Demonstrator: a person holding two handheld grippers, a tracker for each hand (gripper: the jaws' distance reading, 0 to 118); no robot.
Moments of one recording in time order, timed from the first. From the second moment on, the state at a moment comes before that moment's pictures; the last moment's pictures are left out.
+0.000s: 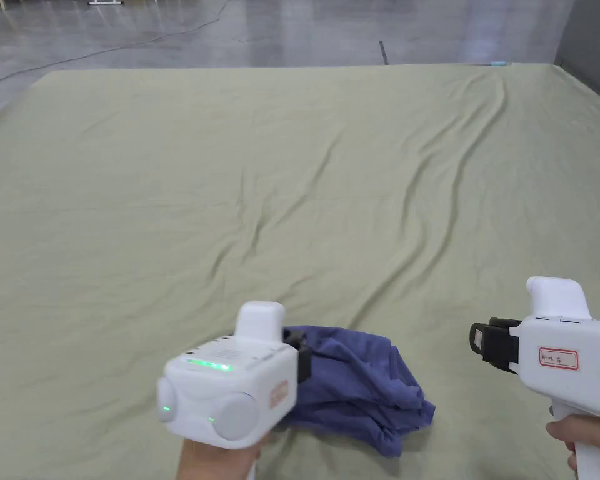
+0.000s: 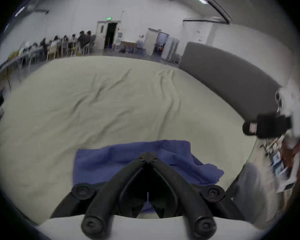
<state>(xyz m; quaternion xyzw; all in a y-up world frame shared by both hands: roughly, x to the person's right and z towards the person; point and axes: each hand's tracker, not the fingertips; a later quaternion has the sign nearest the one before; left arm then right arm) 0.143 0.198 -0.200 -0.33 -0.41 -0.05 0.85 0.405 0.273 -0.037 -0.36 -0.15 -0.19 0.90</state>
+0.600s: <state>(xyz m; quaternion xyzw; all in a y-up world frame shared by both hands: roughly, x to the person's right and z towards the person) 0.201 0.189 -0.177 -0.39 -0.49 -0.01 0.78 0.409 0.273 -0.032 -0.35 -0.14 -0.23 0.90</state>
